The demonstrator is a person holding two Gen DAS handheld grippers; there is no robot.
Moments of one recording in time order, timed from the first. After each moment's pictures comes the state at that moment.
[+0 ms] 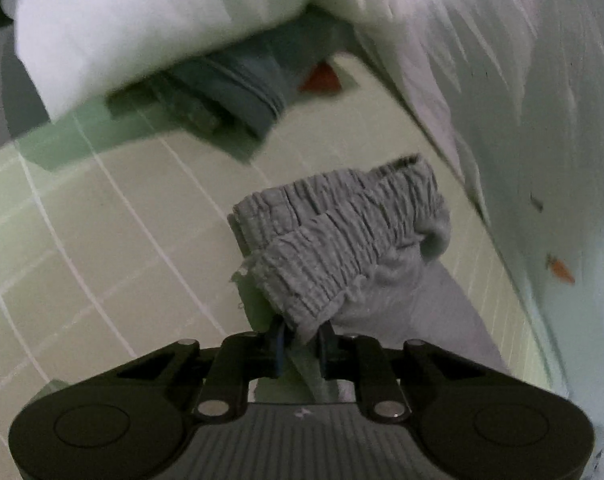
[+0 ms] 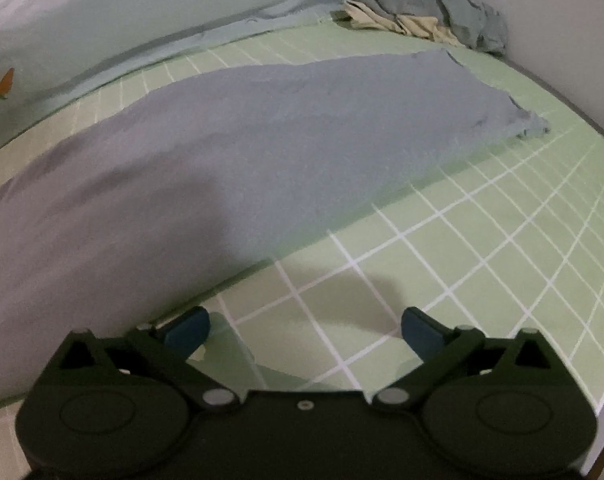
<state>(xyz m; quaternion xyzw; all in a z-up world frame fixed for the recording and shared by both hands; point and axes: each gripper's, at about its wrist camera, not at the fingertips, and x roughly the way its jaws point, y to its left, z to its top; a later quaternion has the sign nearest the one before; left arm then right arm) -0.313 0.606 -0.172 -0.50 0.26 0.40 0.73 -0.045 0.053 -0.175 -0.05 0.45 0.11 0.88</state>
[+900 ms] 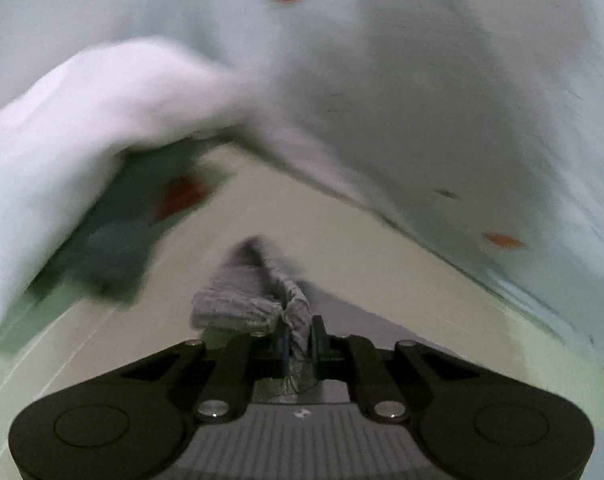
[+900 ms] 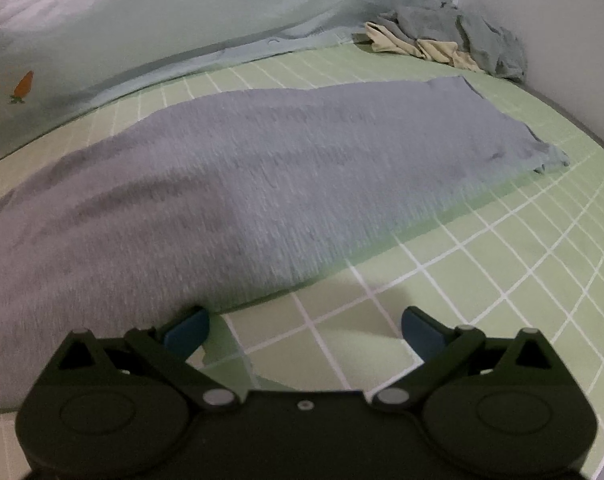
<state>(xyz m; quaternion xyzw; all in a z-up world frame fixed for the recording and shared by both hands) -0.225 0.563 -0.078 -0.28 0.27 0.36 0.85 -0.038 0.056 -0.178 -0.05 0.42 0.14 0.89</state>
